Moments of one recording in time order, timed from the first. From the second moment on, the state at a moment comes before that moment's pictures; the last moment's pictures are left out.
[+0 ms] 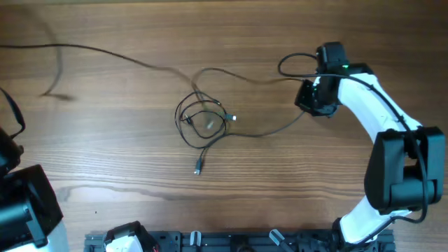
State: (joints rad) left arm 0.31 0.98 1.46 0.14 -0.29 -0.42; right arm 0.08 1.84 1.25 -0.81 -0.15 0.53
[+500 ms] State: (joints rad) left arm 0.31 1.02 1.46 0.11 -0.31 -0.34; right arm -0.02 1.84 1.25 -0.83 -0.15 0.46
